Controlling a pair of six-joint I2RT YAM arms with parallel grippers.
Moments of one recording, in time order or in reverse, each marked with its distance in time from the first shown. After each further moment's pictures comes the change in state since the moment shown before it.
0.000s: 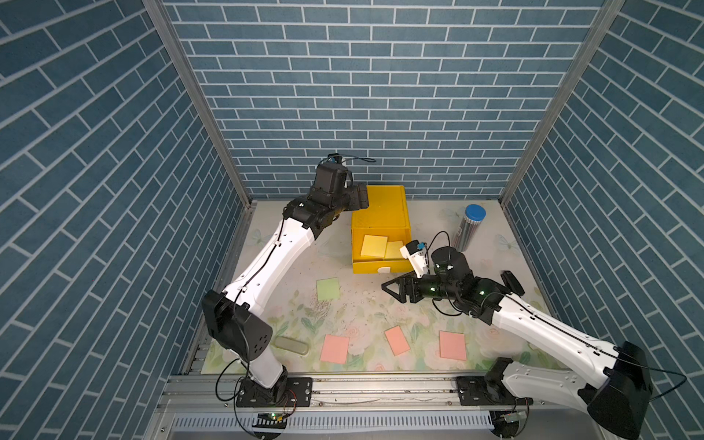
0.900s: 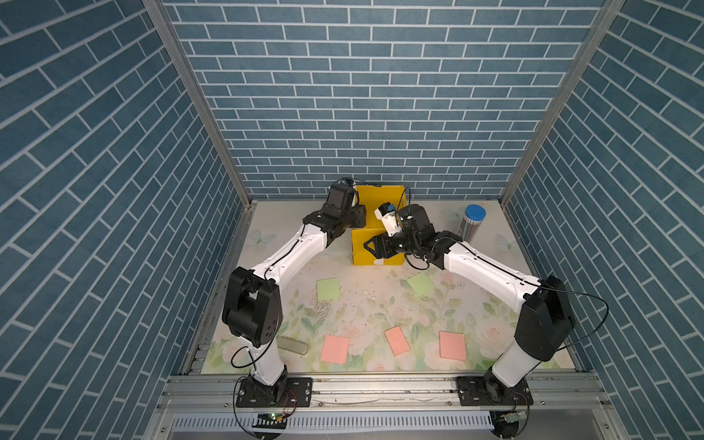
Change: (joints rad) left arm 0.000 0.095 -0.218 0.217 0.066 0.078; right arm -0.086 0.531 0.542 -0.070 0.122 -0.275
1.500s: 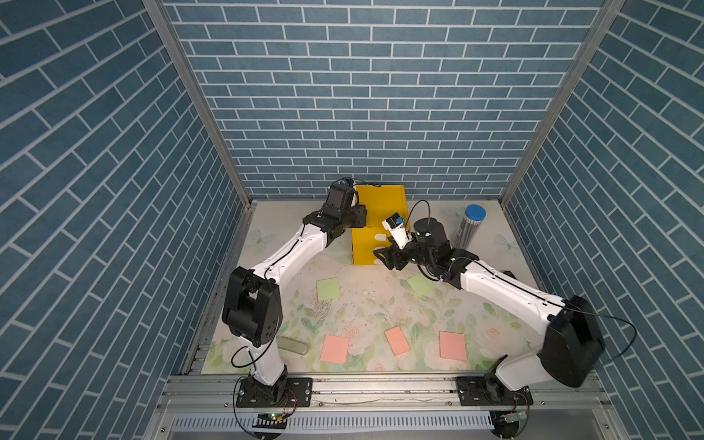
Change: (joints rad) left arm 0.002 0.000 -0.001 0.006 0.017 0.005; right arm -0.005 -0.306 -0.396 0.272 0.011 -0.318
